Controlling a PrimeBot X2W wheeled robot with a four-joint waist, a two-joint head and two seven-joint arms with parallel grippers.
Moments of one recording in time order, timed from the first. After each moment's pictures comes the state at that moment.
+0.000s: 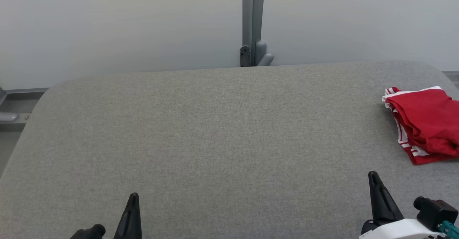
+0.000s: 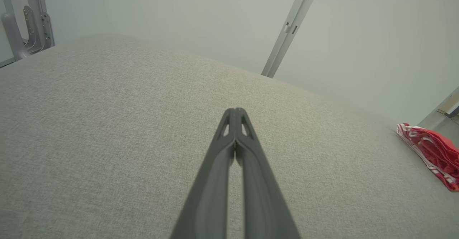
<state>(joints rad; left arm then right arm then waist) 0.17 0.05 -0.12 0.13 -0.42 -0.06 -0.22 0.16 -0.06 0.00 0.07 0.37 0.13 -0.21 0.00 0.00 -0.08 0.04</state>
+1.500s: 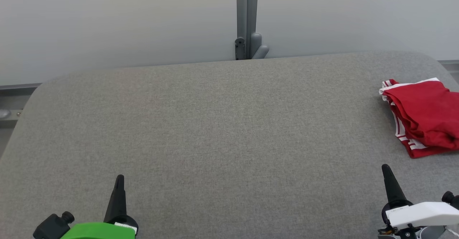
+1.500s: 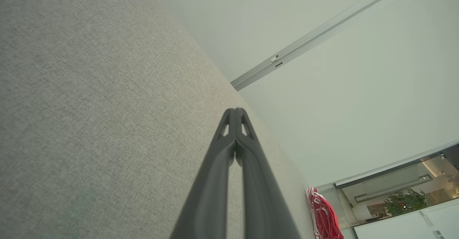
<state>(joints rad) 0.07 0.06 -0.07 0.14 -1.07 -0.10 -0.10 0.09 -0.08 -0.07 0.10 1.06 0.13 -0.03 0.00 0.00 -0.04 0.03</state>
